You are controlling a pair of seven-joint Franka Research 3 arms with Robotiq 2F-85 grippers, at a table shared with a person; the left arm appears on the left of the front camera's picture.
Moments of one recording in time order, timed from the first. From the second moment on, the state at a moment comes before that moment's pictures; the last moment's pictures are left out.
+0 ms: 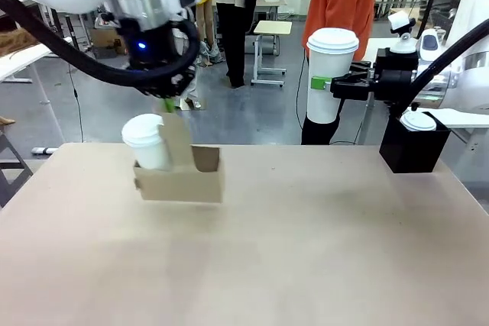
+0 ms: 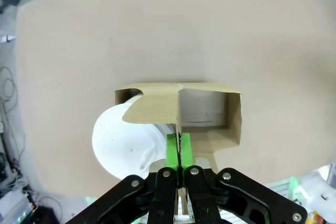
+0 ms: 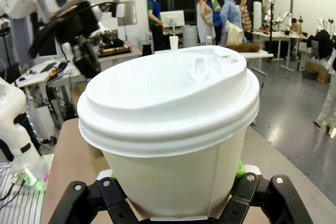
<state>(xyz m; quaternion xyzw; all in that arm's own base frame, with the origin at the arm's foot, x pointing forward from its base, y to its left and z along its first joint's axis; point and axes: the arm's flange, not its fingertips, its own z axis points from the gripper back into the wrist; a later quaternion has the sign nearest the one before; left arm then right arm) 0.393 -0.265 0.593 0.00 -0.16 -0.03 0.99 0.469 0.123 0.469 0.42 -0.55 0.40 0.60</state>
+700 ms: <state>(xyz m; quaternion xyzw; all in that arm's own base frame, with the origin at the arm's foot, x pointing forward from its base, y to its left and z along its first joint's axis) 0.353 -0.367 0.537 -0.03 -0.16 -0.06 0.98 0.469 0.123 0.469 0.42 -0.55 0.40 0.60</state>
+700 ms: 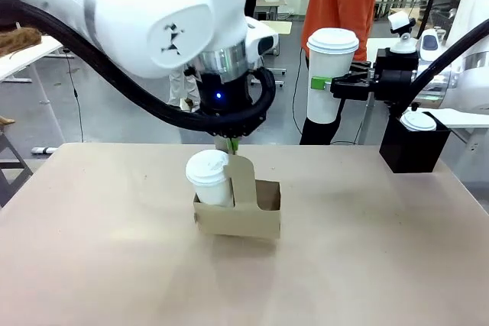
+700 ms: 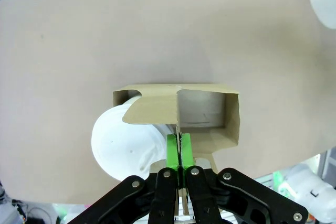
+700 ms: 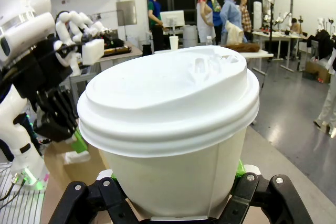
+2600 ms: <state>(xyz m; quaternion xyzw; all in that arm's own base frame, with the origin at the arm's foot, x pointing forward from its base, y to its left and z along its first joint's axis) 0.342 -0.362 0.577 -0.07 -0.17 -0.15 0.97 0.496 0.119 0.426 0.48 -0.48 0.45 0.58</state>
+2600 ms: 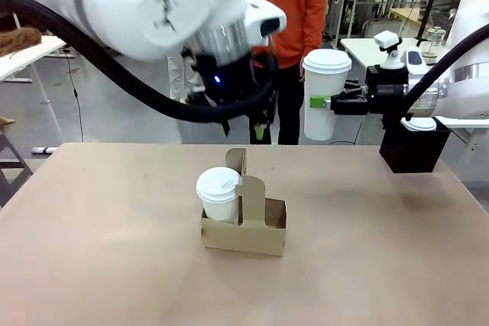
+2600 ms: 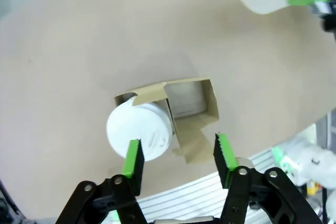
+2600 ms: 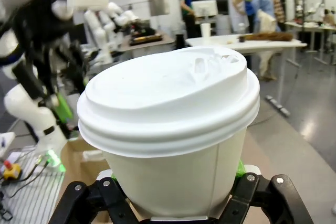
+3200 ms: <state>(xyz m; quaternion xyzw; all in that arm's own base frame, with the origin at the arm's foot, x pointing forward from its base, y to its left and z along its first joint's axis) 0.340 -0.211 0.581 -0.10 -0.21 -0.44 0.87 0.496 0.143 0.367 0.56 -0.42 0.52 0.49</state>
